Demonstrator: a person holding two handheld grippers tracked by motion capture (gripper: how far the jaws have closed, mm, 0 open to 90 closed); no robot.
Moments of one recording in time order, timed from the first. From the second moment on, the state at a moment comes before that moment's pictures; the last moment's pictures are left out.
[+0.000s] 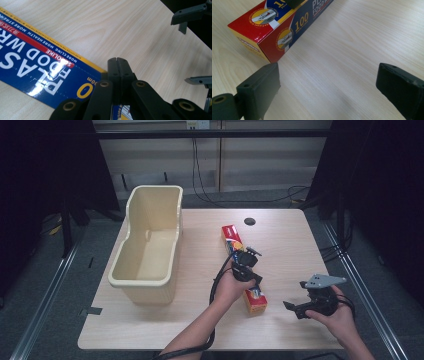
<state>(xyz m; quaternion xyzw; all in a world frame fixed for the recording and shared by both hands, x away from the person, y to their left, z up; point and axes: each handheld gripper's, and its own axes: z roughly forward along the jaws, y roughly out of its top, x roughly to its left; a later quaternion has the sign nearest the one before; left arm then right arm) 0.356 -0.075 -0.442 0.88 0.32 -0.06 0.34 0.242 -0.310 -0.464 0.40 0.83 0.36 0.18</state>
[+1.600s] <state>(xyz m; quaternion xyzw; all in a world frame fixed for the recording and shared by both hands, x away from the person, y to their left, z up) 0.352 -0.025 -0.440 0.88 0.36 -0.07 0.30 0.241 -0.306 -0.461 0.39 0.83 0.36 0.19</state>
